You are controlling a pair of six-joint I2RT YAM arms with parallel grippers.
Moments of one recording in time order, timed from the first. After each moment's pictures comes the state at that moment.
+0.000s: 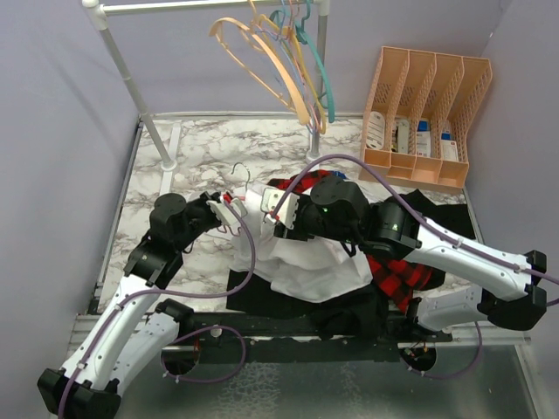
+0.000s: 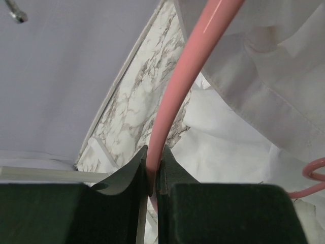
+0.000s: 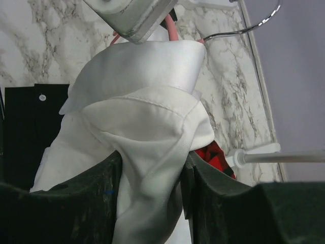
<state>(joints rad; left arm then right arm) -0.41 0.68 0.68 -0.26 0.20 0.76 1.19 1.29 1.44 -0.59 0.14 -0.50</state>
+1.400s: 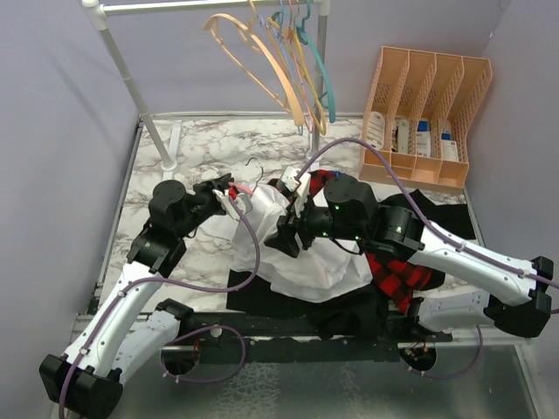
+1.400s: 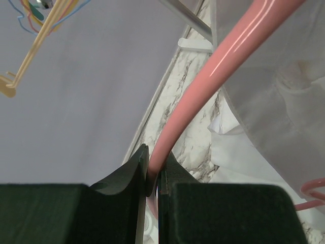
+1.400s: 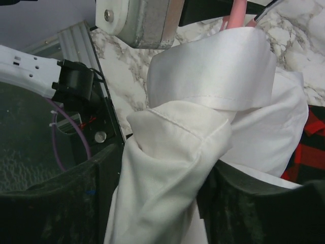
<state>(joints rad) -0.40 0.79 0.77 -0.13 0.33 0.87 1.13 1.22 1.29 -0.43 -0.10 0.09</state>
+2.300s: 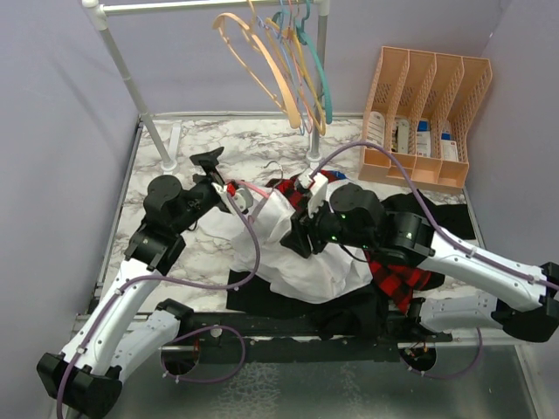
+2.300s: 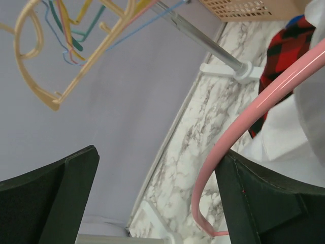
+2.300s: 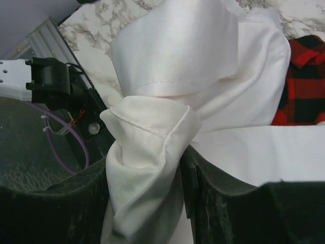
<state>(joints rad) -0.41 0.81 0.82 -0.07 0.33 0.91 1.13 1.19 1.27 -0.54 0.03 0.28</state>
